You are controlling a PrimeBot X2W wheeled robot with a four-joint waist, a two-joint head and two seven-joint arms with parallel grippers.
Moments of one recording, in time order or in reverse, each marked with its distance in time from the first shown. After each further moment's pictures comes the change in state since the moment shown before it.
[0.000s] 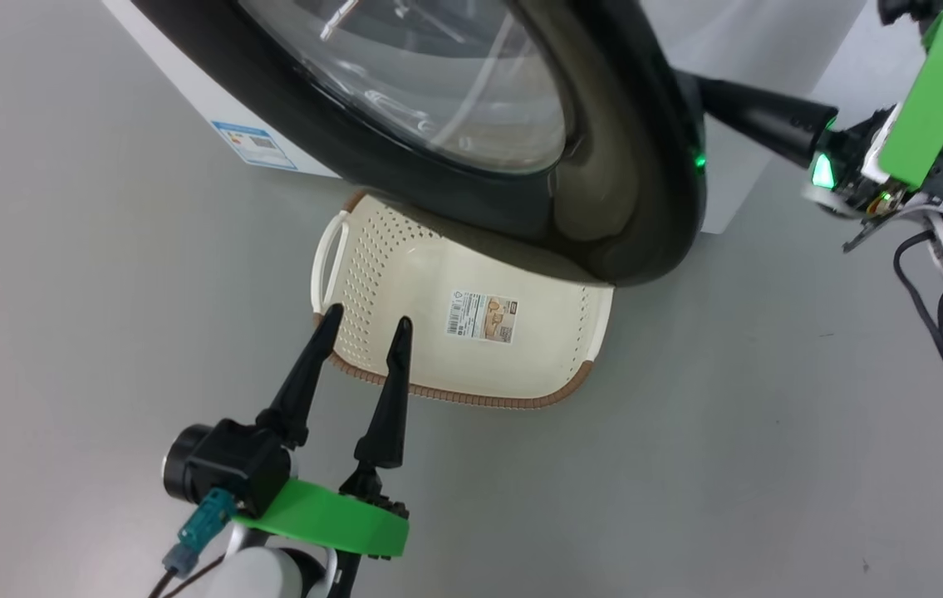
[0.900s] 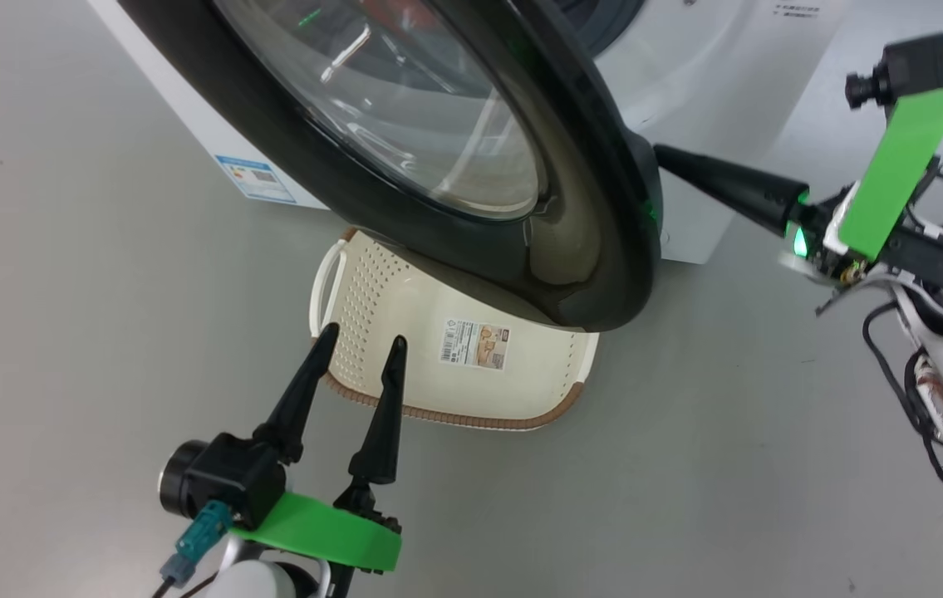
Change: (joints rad) left arm 0.035 0.001 0.020 0.013 0.011 -0.029 0.000; right arm 0.139 0.046 -0.042 -0.019 -0.084 0.000 -0.033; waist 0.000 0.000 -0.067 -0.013
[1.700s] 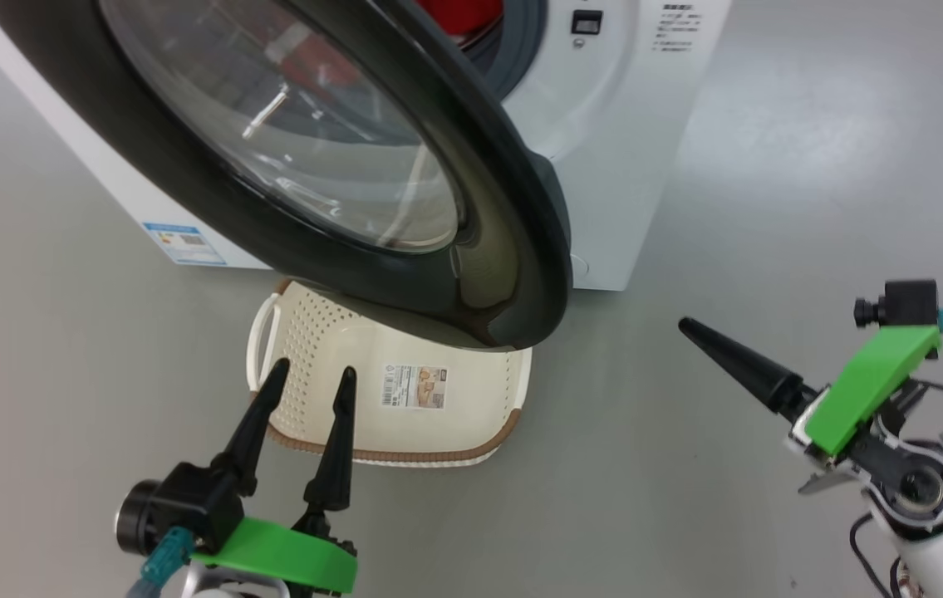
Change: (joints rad) left arm 0.069 0.000 0.109 0.035 0.053 -0.034 0.000; right arm 0.405 -0.001 -0.022 -0.059 -0.183 0.000 -0.295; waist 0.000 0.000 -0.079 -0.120
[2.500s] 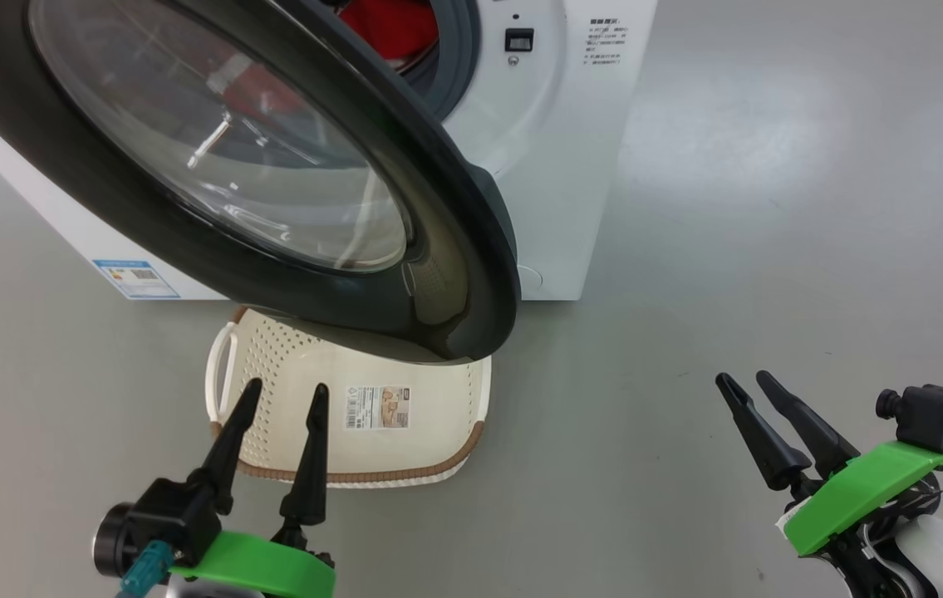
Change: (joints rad) left arm 0.034 0.000 0.056 0.018 0.014 -0.009 0.000; right arm 0.095 -0.113 0.257 0.032 -0.317 0.000 -0.610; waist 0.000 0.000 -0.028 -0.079
